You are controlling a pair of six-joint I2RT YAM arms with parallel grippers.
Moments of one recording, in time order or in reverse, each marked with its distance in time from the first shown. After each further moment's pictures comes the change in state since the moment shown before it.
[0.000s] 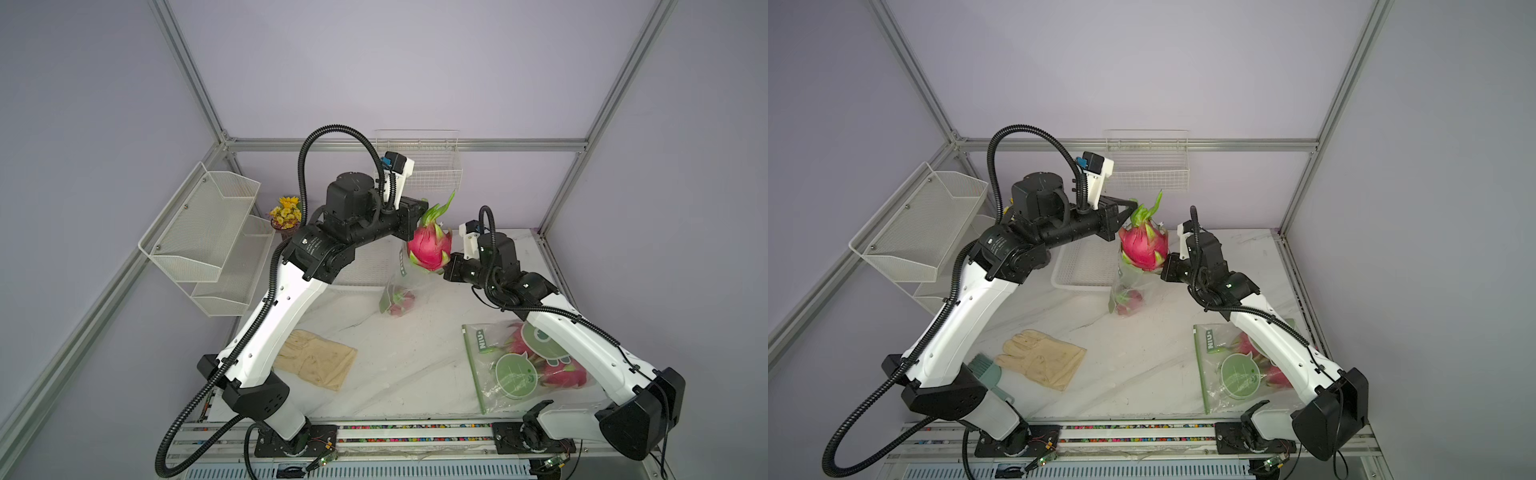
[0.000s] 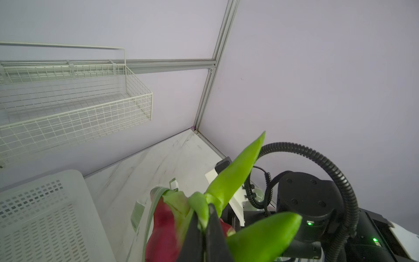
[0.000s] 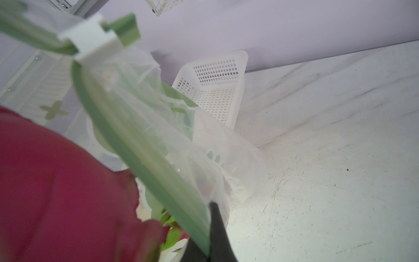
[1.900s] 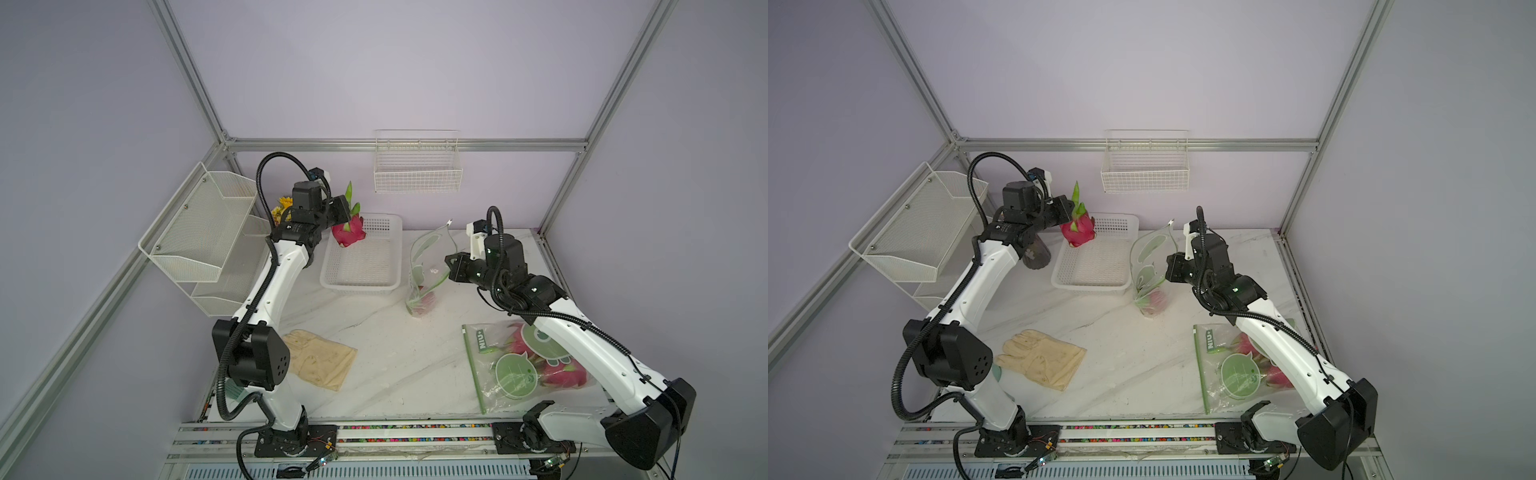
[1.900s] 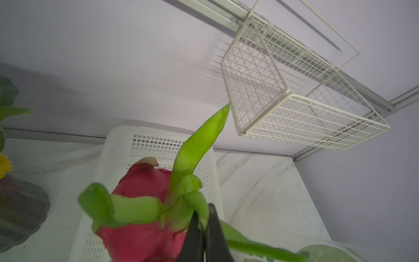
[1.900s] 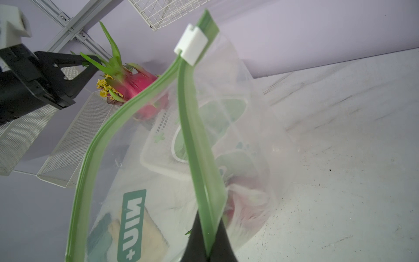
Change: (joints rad) left arm 0.522 0.160 -0.358 0.311 0.014 -0.171; right arm 0.000 -0.050 -0.007 -0.029 0.051 -0.021
